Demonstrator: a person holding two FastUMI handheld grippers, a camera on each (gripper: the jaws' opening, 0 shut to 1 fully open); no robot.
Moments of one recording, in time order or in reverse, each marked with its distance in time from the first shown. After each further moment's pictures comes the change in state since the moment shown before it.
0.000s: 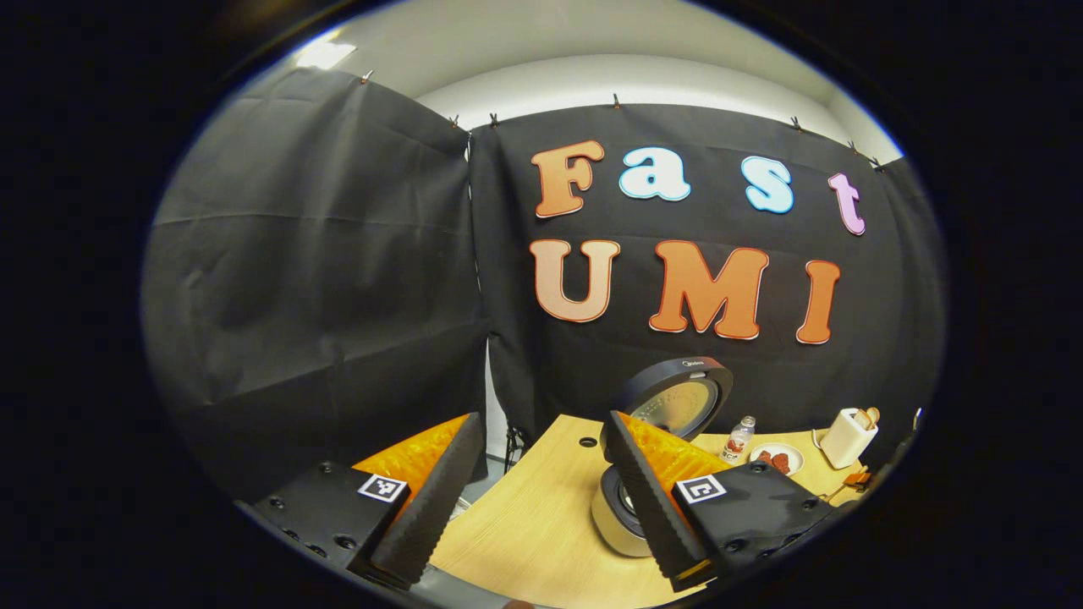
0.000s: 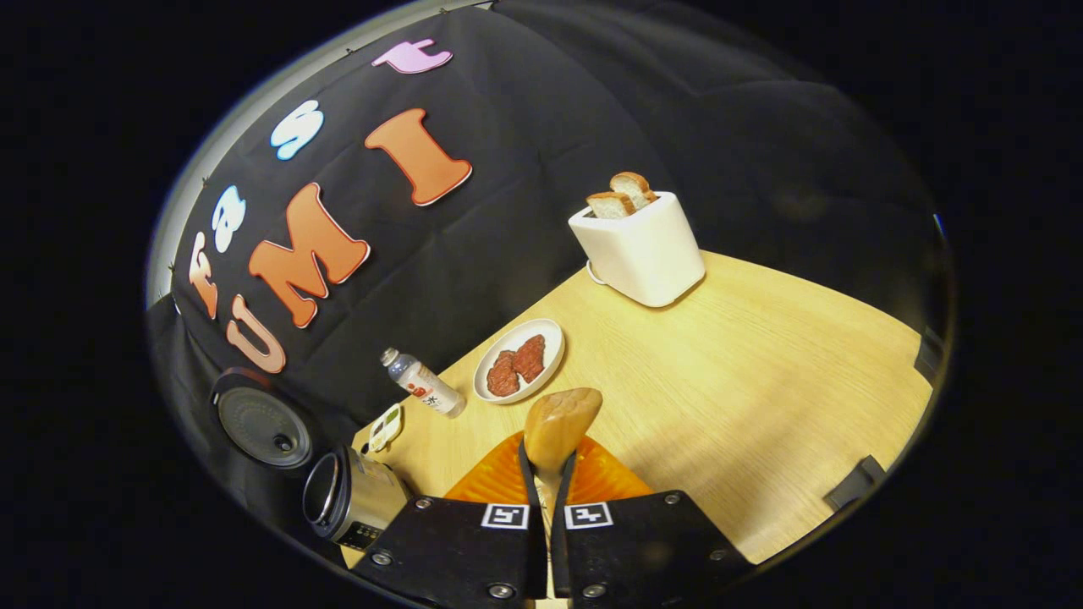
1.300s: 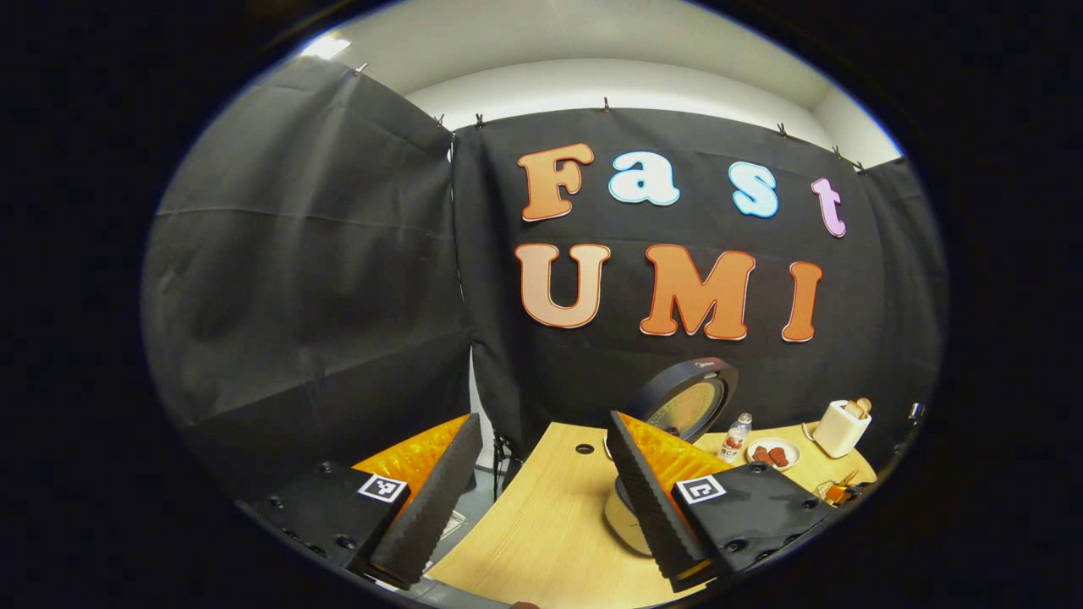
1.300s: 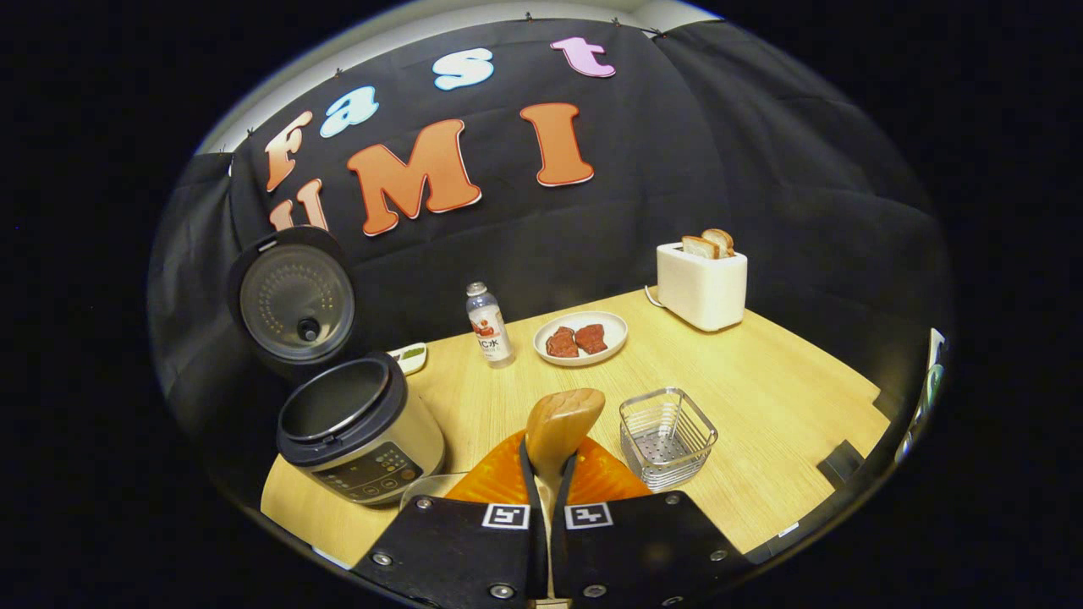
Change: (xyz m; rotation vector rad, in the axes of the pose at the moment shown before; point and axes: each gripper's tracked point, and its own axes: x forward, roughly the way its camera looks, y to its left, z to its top) left arm 0.030 0.046 -0.004 0.022 -0.016 -0.101; right arm -0.068 0.102 -0.099 -0.380 -0.104 -0.034
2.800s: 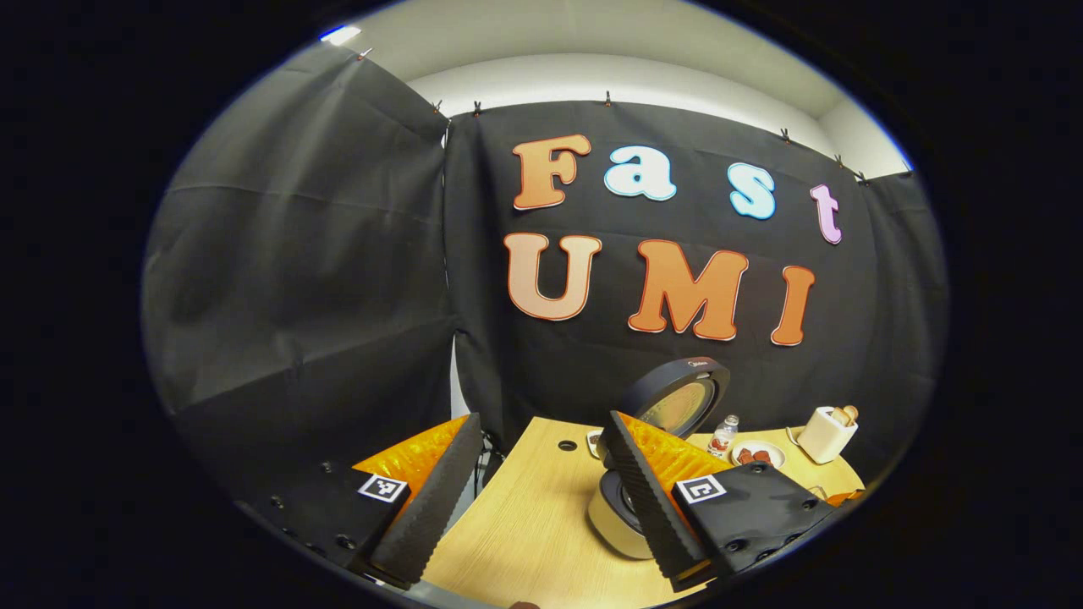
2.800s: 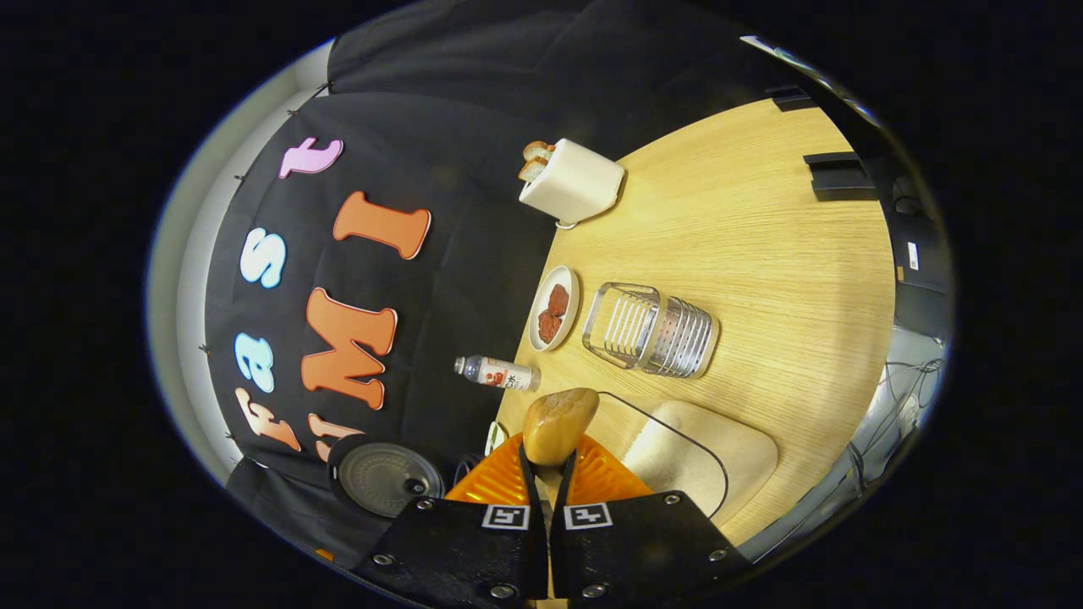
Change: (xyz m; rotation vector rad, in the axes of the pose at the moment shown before) left arm 0.022 -0.012 0.002 -0.048 0.014 -0.061; right arm -0.028 -0.020 -0.006 1.030 0.080 0.084
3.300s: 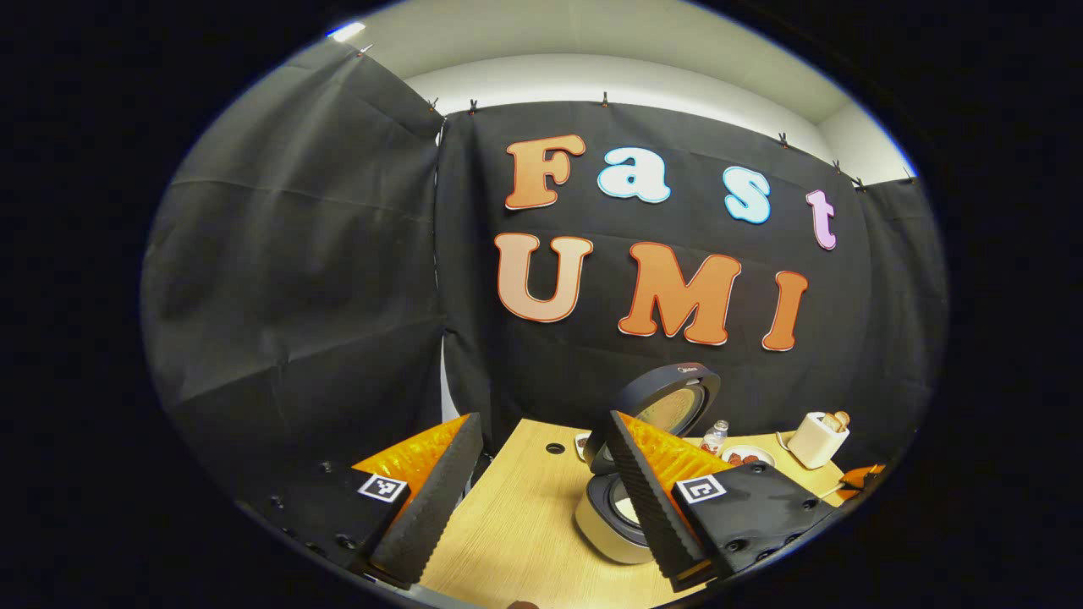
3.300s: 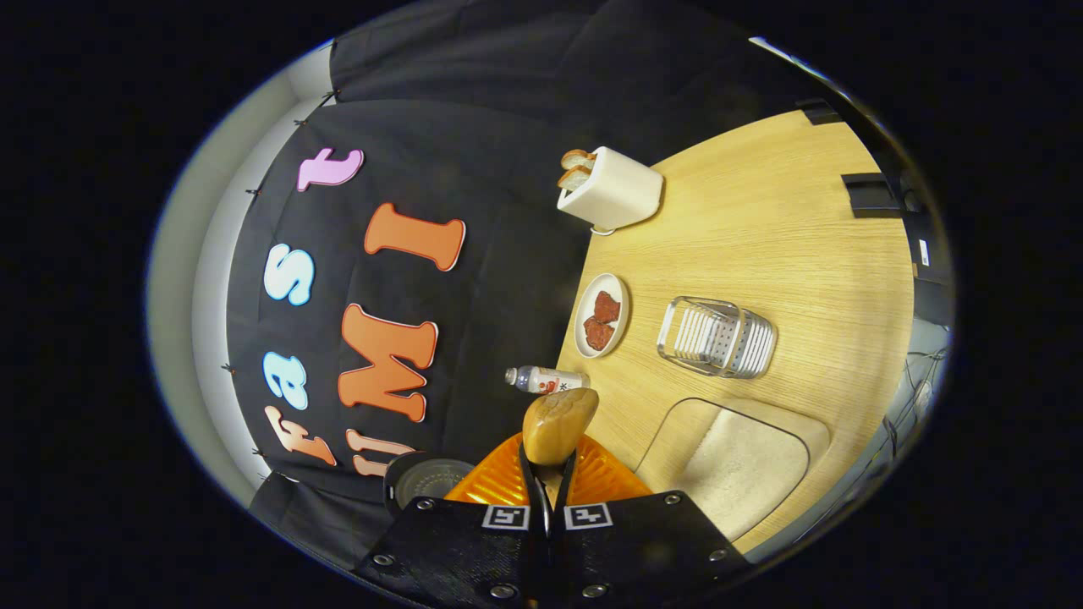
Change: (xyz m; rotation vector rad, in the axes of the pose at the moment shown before) left arm 0.009 -0.011 0.002 -0.018 0.000 -0.032; right arm -0.003 0.089 0.015 0.019 -0.003 0.080
